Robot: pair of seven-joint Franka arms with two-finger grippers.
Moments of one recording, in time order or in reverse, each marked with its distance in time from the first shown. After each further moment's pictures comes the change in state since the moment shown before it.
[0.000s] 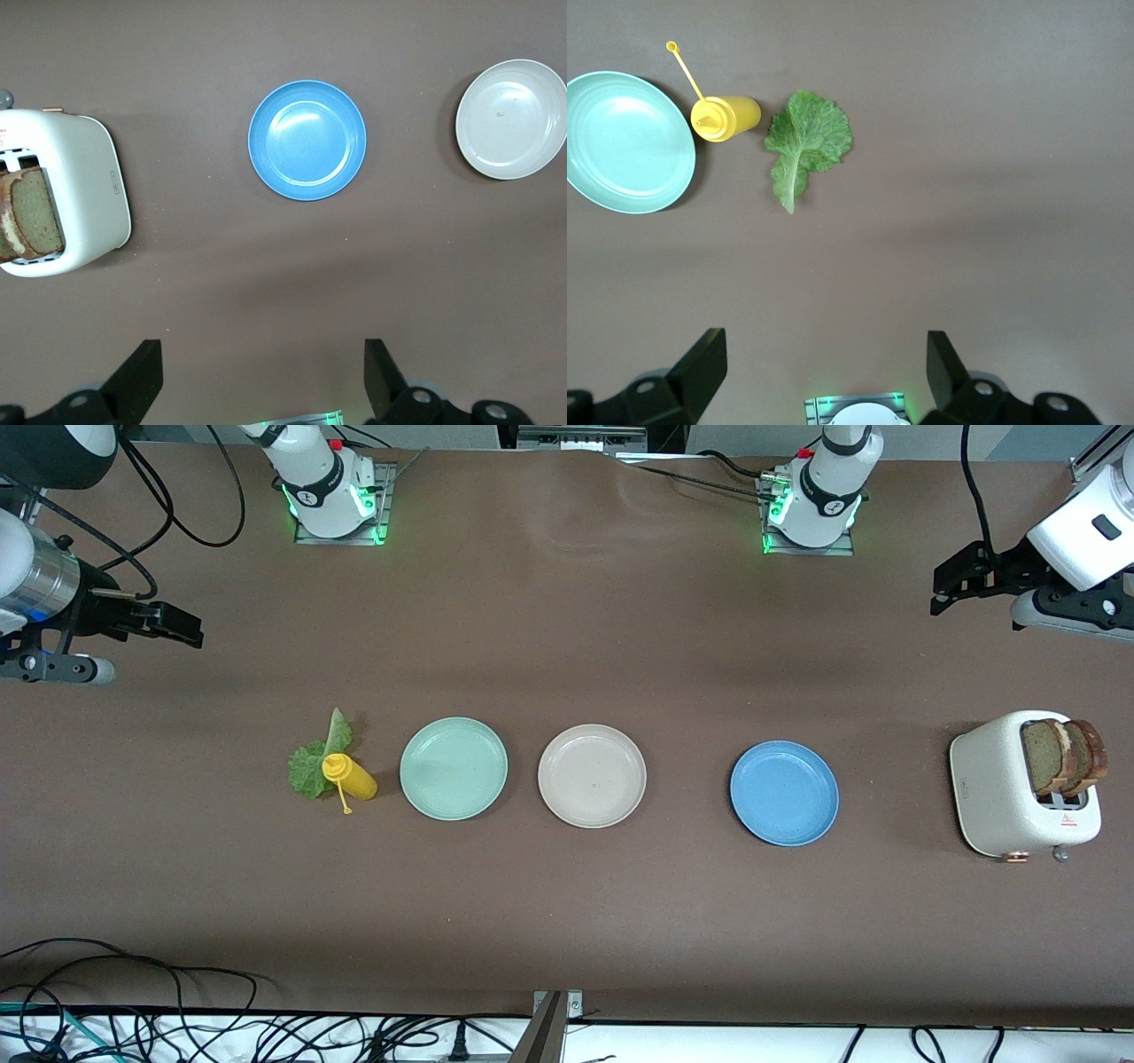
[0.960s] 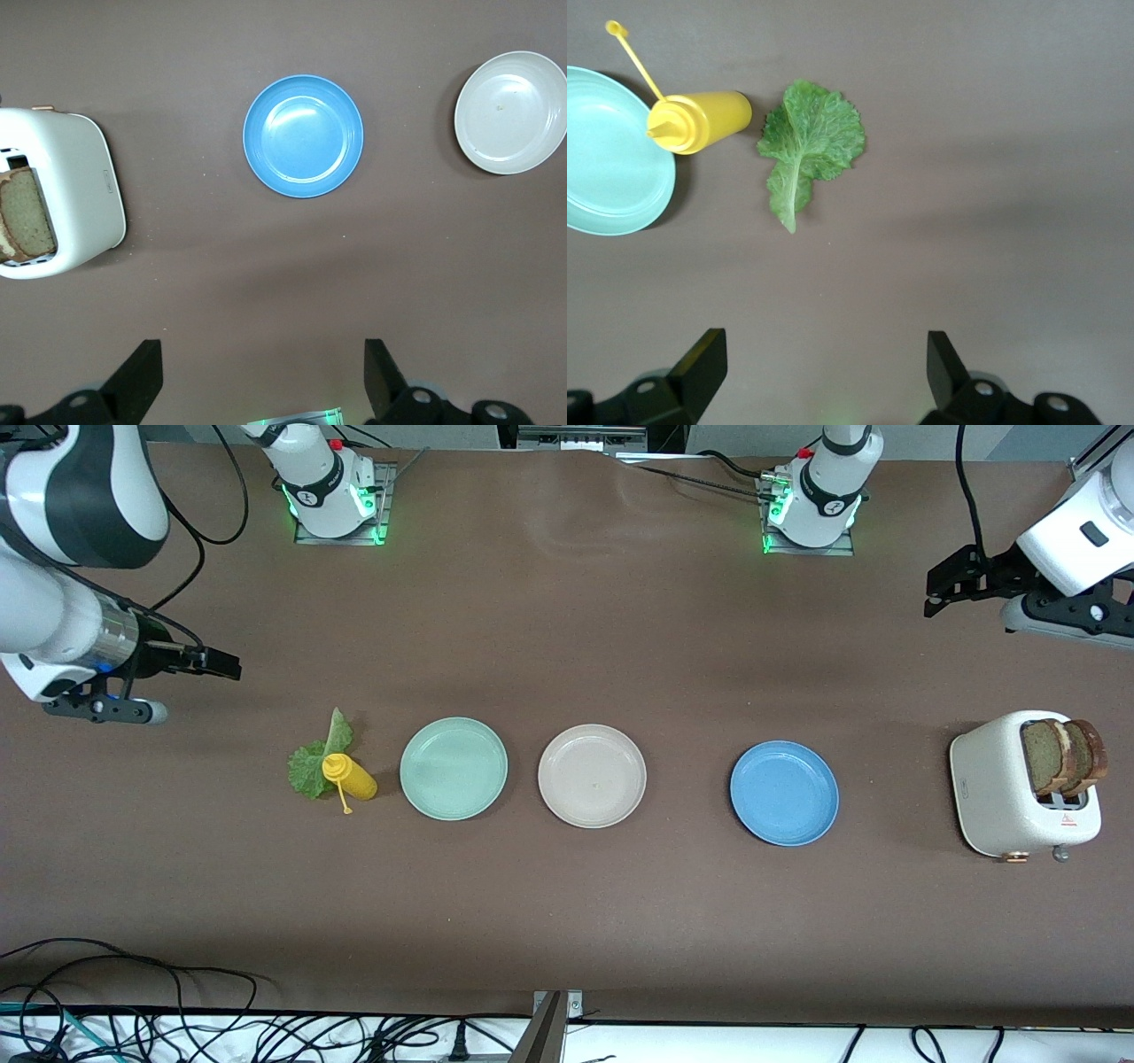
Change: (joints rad) left arm -0.009 0.020 -0.003 -0.001 0.000 -0.002 0.000; right arm -0.001 0.040 -0.024 -0.213 0.048 0.229 0.001
